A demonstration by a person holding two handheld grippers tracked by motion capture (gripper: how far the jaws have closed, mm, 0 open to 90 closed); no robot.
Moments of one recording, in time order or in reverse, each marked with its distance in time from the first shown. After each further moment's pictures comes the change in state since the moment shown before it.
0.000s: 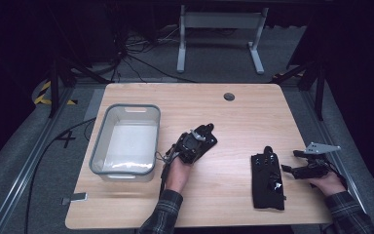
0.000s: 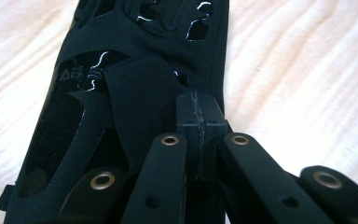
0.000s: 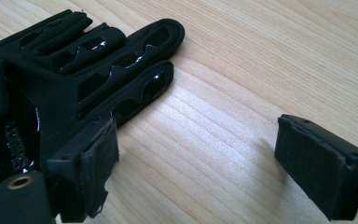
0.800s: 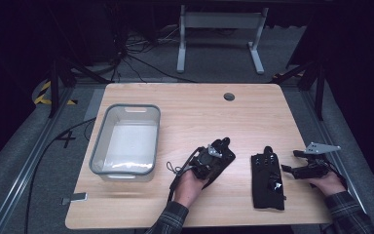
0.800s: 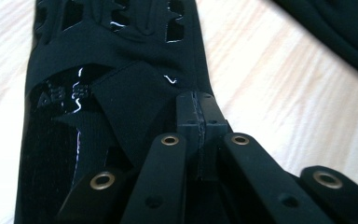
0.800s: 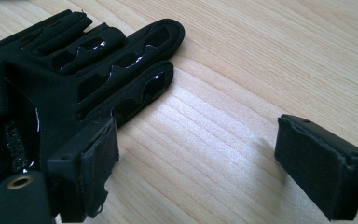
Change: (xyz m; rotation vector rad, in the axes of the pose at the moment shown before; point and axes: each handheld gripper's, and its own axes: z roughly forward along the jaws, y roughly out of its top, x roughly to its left) left arm -0.060 -0.005 0.004 -0.013 -0.227 0.088; right arm 0.000 0.000 0.000 0.000 0.000 0.001
